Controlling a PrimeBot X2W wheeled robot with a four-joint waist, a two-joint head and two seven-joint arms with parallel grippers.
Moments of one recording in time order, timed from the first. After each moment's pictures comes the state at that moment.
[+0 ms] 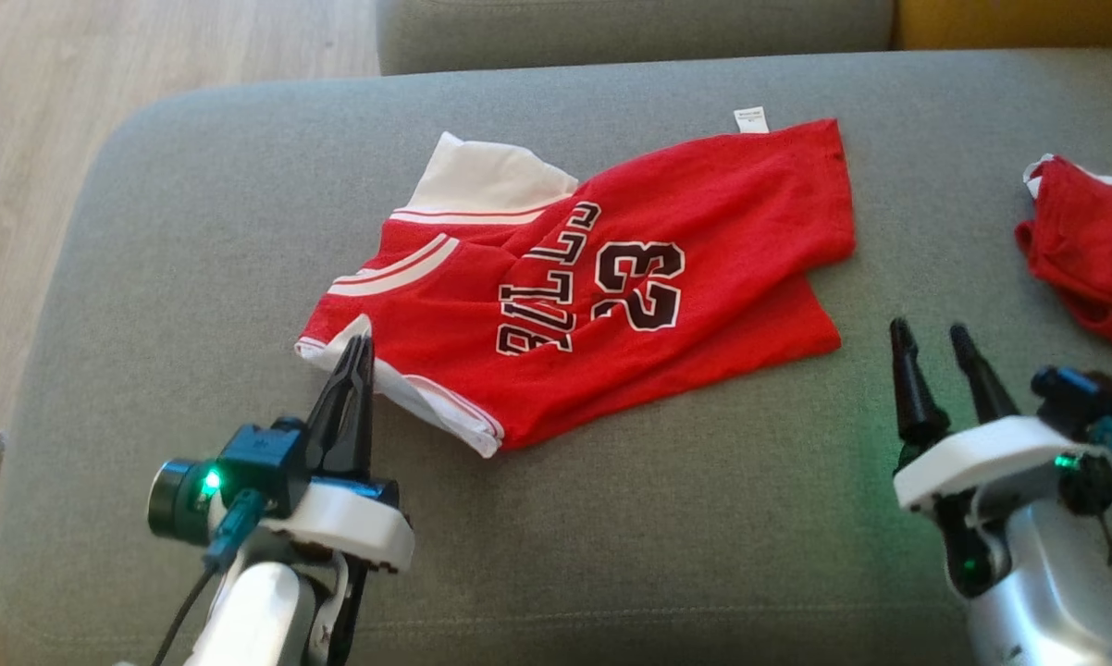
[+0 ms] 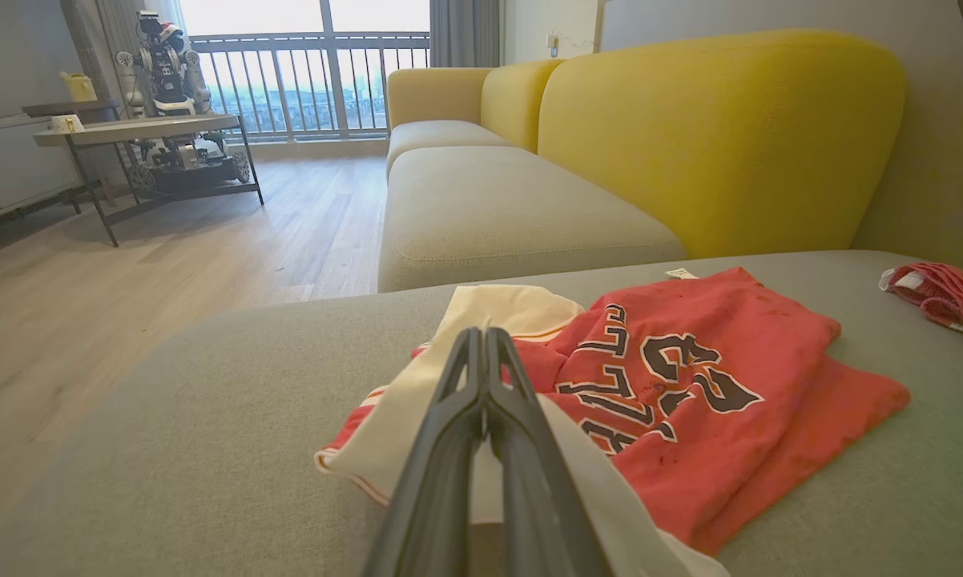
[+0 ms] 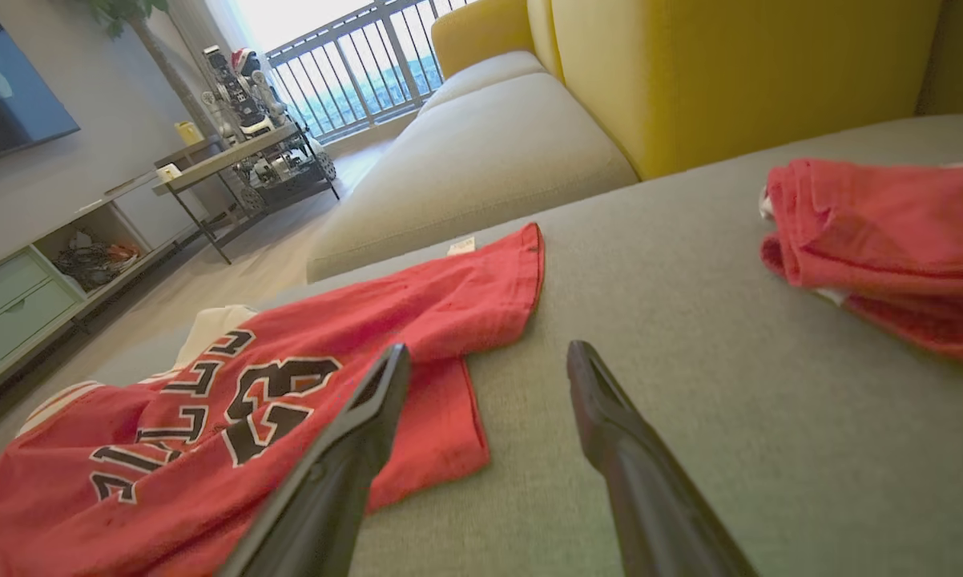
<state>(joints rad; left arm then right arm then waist) -0.13 0.14 -0.36 0.17 -0.19 0.11 -0.25 -0.32 -0.10 -0.09 0.62 0.37 0.13 -0.25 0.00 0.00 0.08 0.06</state>
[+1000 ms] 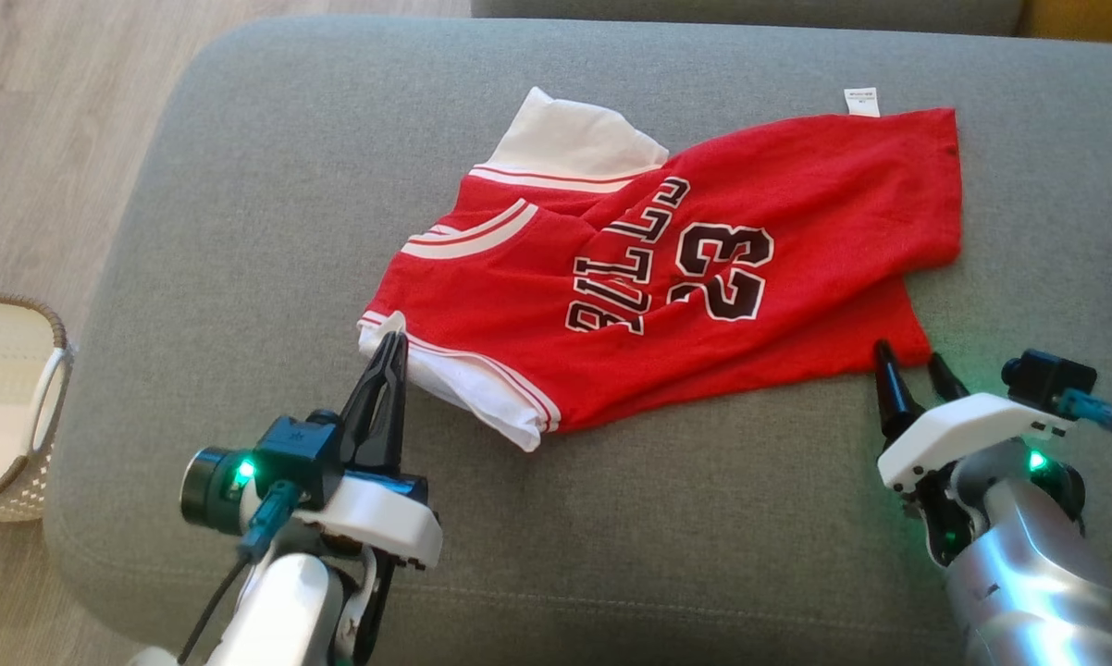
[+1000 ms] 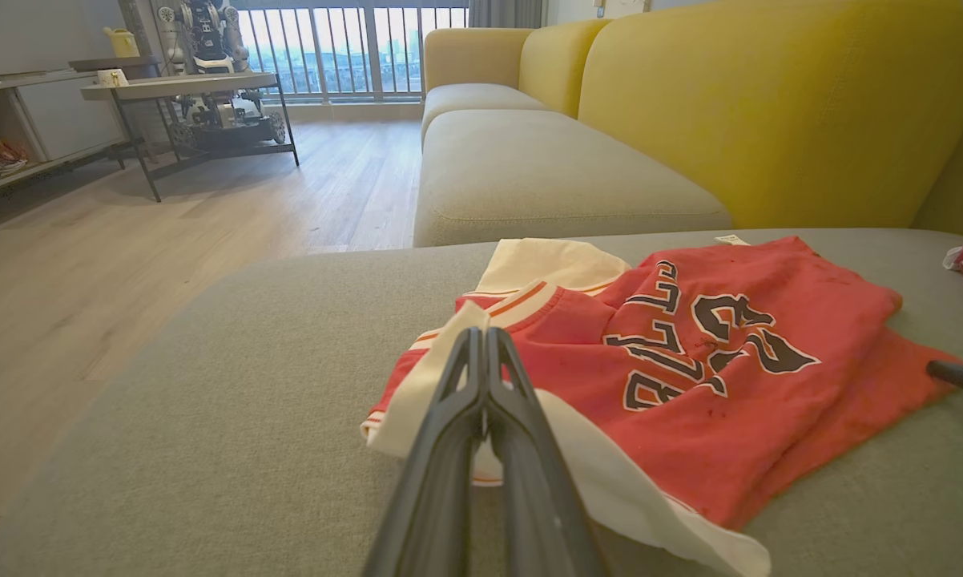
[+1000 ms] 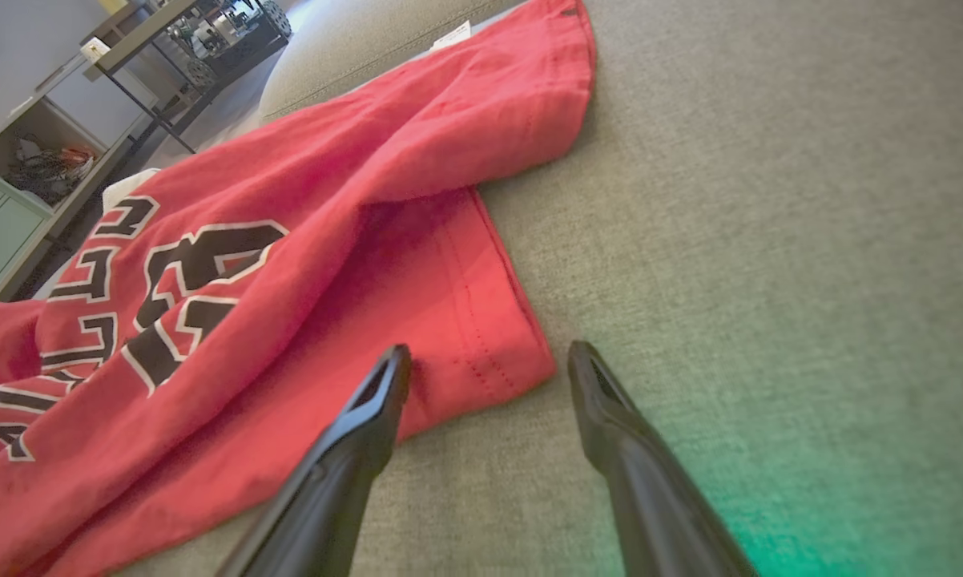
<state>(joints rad) -0.15 0.12 -0.39 0.19 -0.18 0.10 -0.25 -0.52 -0.07 -0.21 1.03 0.30 0.13 -0.21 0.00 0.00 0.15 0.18</state>
